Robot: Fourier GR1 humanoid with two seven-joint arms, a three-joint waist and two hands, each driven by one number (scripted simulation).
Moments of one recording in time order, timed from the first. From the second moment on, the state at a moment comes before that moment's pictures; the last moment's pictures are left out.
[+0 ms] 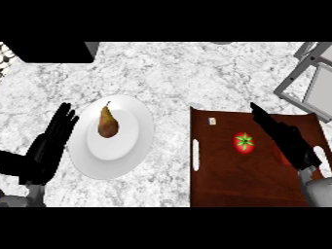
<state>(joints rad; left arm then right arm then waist) -0.03 0.37 -0.18 -1.43 0.42 0.10 -0.12 -0.16 -0.44 0.23 -1.40 -0.10 0.13 0.14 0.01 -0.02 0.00</state>
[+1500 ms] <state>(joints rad) -0.20 0.32 -0.30 -1.42 0.14 0.24 -0.02 0.29 -0.15 0.03 -1.76 0.19 -0.86 0.11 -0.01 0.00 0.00</state>
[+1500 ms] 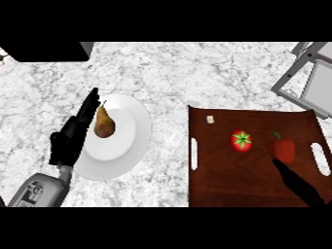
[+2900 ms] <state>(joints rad) -0.22 0.27 -0.29 -1.40 0.09 0.22 0.00 -0.12 -0.28 0.29 -2.00 0.80 -0.14 1.24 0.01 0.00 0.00</state>
